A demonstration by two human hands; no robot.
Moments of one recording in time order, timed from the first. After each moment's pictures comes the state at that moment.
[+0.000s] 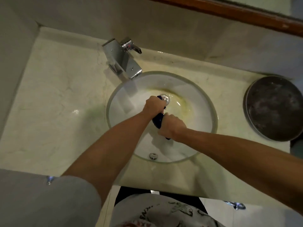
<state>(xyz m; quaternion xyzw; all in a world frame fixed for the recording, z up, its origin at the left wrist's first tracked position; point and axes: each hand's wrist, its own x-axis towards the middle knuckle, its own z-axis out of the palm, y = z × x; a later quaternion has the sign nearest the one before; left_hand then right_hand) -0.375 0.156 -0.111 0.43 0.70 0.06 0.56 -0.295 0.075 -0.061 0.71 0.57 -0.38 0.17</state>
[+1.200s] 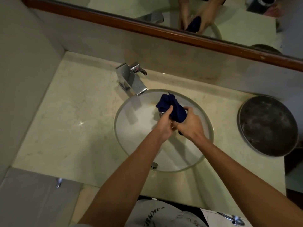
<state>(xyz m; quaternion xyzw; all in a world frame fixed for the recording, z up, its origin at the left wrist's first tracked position) -0.354 0.111 -0.065 0.08 0.47 0.30 0.83 -0.247 0.085 -0.004 0.78 0.51 -0.34 -0.14</state>
